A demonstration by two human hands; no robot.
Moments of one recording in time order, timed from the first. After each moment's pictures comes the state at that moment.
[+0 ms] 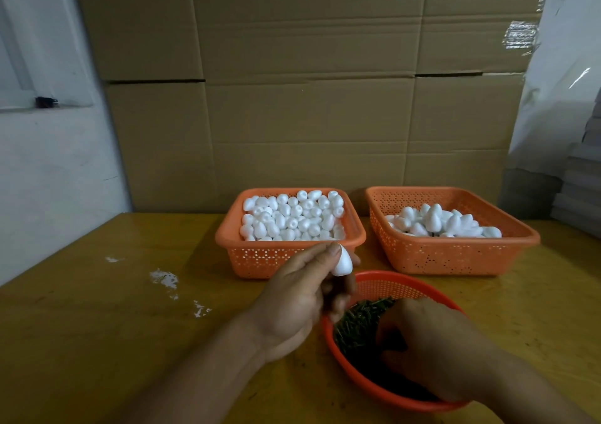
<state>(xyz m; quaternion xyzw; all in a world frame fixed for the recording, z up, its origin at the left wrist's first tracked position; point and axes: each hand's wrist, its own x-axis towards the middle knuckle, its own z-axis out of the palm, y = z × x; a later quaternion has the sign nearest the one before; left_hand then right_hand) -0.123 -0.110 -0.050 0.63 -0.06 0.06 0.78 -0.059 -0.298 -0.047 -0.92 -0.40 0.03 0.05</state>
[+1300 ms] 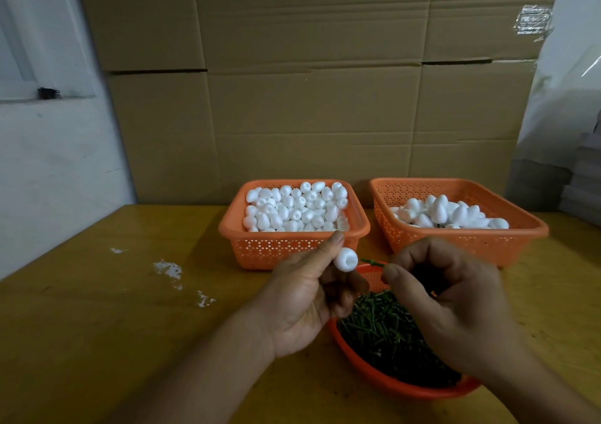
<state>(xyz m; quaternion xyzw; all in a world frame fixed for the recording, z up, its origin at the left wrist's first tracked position) -0.125 -0.118 -0.046 0.55 0.04 0.03 0.83 -0.069 -0.296 -0.045 -0.67 -0.46 -0.17 0.56</state>
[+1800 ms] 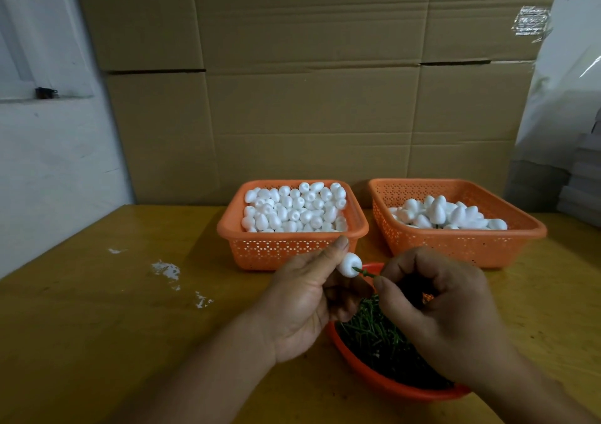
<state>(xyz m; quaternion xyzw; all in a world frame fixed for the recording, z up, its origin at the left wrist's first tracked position) -0.125 -0.123 -0.048 0.58 0.03 0.05 0.81 -0.072 -0.294 -0.046 -0.70 -0.46 -0.22 0.50</state>
